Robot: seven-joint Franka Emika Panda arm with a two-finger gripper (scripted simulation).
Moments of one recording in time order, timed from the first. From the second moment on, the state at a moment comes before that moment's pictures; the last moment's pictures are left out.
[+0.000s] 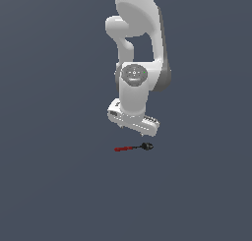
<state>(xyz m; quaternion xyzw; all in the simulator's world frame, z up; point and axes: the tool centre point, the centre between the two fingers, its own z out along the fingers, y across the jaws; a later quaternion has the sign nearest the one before) 0.008 0.025 0.130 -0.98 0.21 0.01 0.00</state>
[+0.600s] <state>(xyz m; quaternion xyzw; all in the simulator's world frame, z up) 0.020 0.031 0.107 -0.93 0.37 0.01 0.00</state>
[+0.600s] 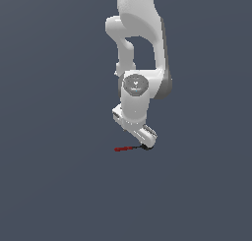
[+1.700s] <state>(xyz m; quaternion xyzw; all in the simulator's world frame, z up) 0.038 0.040 0.067 -0.80 0.60 0.00 0.00</state>
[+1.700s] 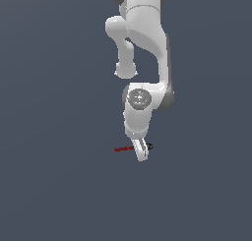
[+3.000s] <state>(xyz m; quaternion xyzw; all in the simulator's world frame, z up) 0.039 0.041 0.014 -0.77 0.64 0.00 0.00</state>
